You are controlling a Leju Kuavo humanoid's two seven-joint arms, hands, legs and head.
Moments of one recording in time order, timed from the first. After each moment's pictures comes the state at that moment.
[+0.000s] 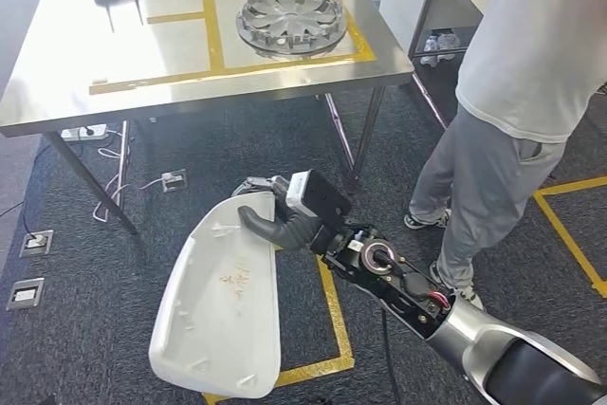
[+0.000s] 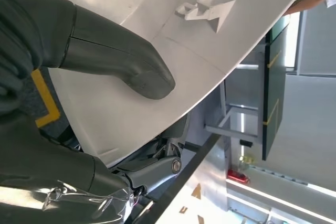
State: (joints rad) left arm -0.35 0.03 1.53 -0.14 -1.06 0.22 -0.31; right arm -0.48 -0.16 0.75 -1.50 -0.25 0.13 -0.20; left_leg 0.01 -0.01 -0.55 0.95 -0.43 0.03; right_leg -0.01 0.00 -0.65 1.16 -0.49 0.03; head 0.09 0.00
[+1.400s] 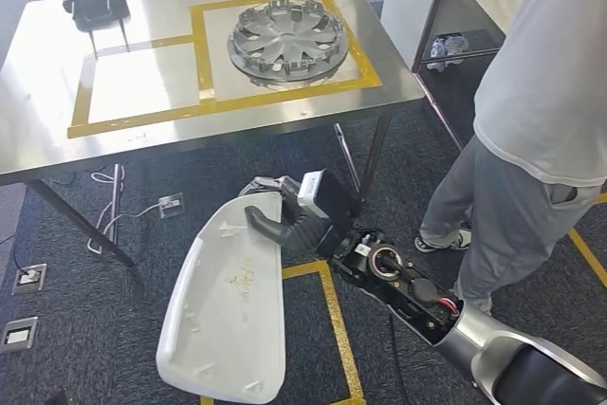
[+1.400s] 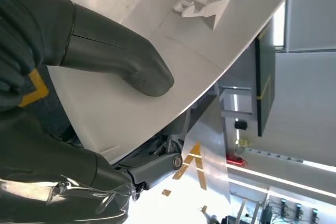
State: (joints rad) left arm -0.36 0.01 1.53 -0.14 -1.08 0.22 -0.31; right arm -0.43 -0.20 0.74 -1.58 -0.24 0.09 -0.18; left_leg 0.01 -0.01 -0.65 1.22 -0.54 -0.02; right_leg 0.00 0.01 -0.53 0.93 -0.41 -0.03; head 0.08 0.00
